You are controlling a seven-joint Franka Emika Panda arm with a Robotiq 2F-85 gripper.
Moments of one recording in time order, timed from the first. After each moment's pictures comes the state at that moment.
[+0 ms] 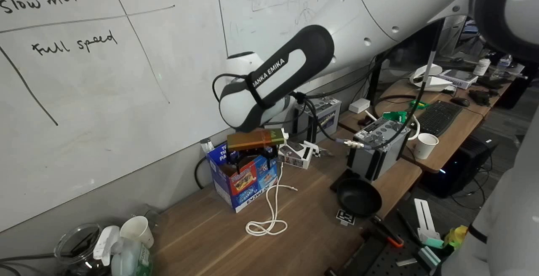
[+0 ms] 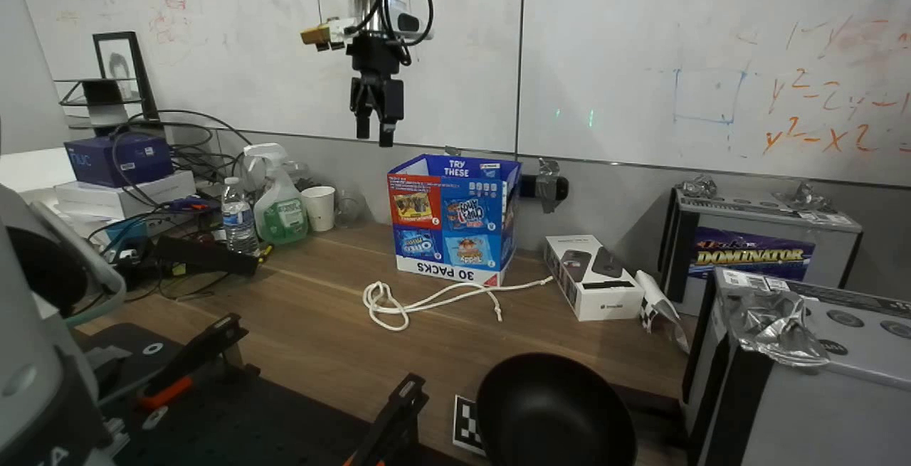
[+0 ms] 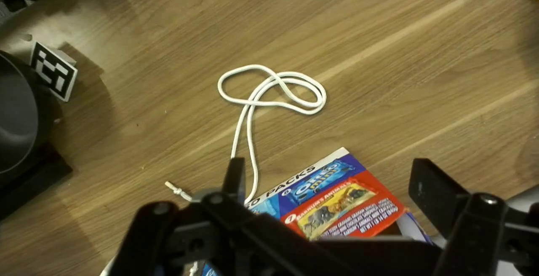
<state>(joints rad) 0.17 0.18 0.09 -2.15 0.06 2.26 0.70</state>
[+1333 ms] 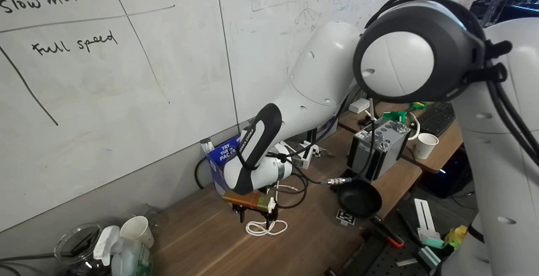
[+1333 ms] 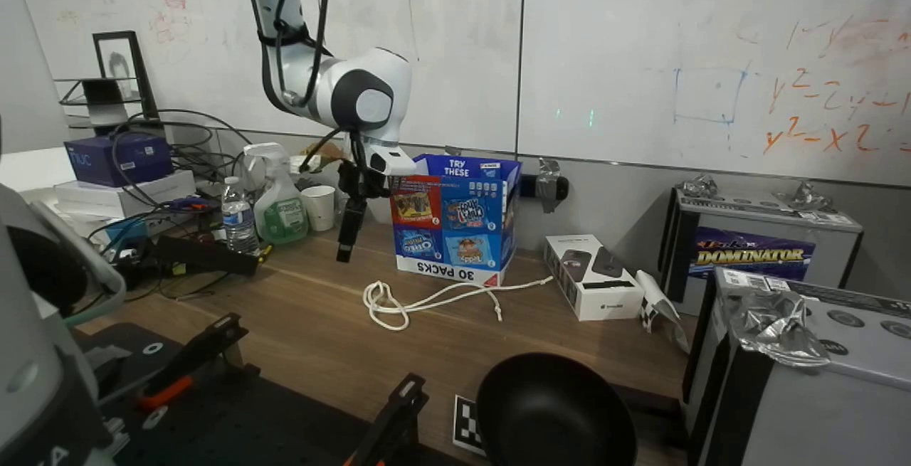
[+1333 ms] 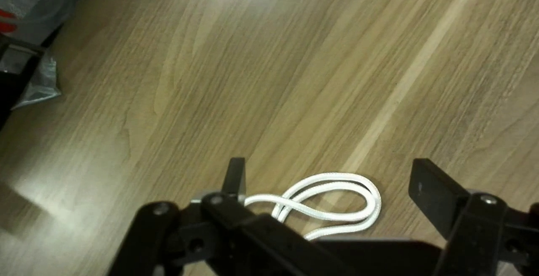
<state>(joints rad) 0.20 0.56 0.11 -2.18 0.39 2.59 0.93</state>
